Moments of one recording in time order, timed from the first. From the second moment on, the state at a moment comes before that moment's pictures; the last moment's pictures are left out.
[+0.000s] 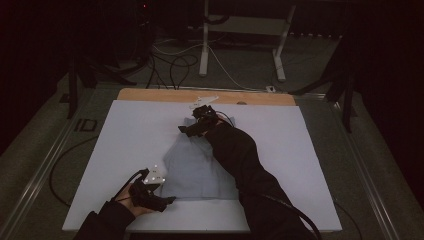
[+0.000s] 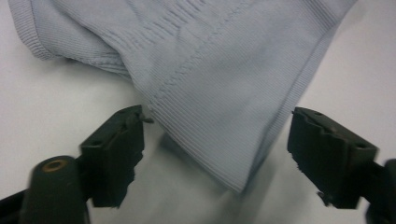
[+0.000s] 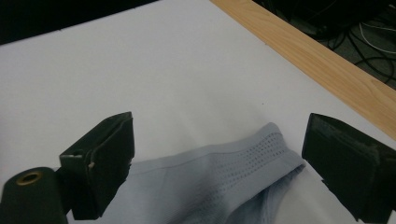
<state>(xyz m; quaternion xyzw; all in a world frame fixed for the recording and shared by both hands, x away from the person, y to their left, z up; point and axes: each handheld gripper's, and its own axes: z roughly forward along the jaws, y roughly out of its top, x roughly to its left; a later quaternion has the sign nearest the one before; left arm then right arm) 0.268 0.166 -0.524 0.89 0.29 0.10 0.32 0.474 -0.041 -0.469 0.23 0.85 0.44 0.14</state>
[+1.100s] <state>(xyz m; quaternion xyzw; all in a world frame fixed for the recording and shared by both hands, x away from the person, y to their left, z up) 0.270 0.153 -0.517 0.91 0.26 0.07 0.33 0.504 -0.024 -0.483 0.27 0.86 0.42 0.11</state>
